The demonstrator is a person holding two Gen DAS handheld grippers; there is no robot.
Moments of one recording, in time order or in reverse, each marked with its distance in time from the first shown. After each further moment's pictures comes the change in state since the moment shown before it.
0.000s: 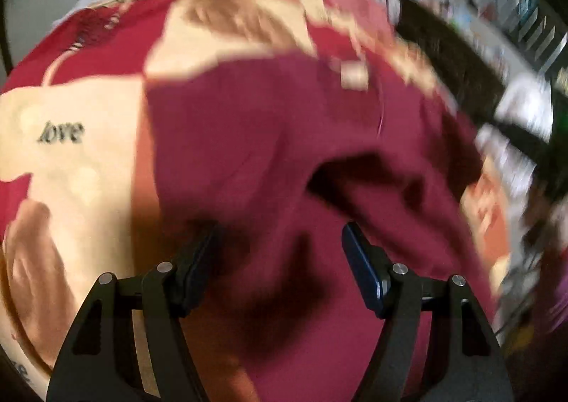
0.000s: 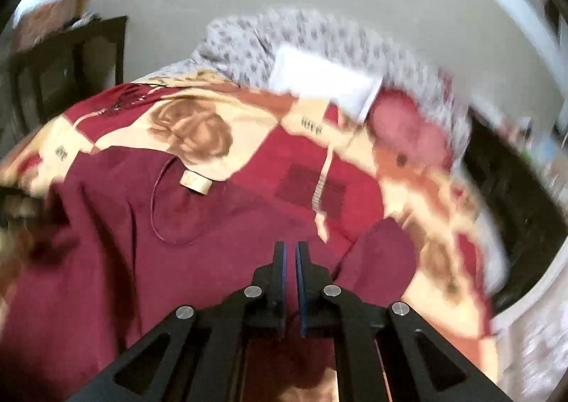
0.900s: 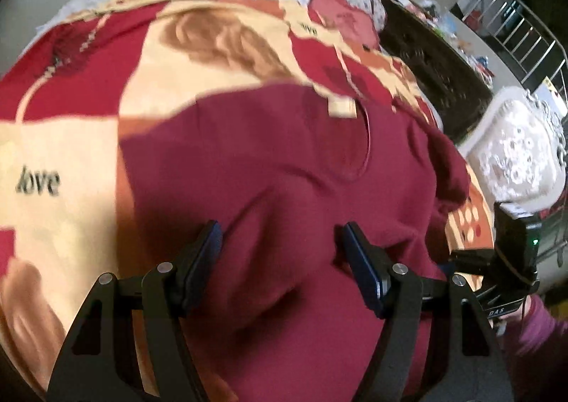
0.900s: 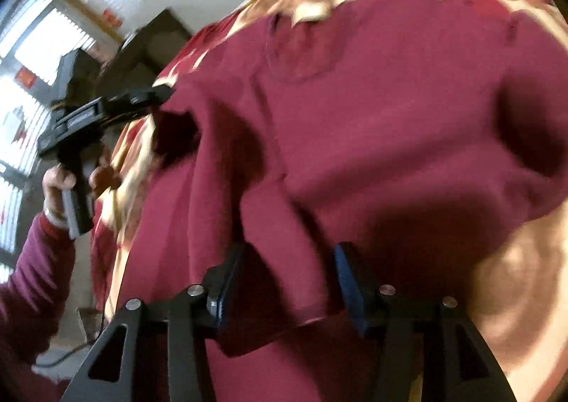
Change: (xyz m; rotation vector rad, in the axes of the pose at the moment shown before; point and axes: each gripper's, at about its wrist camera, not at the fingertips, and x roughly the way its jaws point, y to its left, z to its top) left arm 0.002 0.009 0.030 -0.026 -0.040 -0.121; right arm 0.035 0.039 -0.112 0.143 0.231 0.525
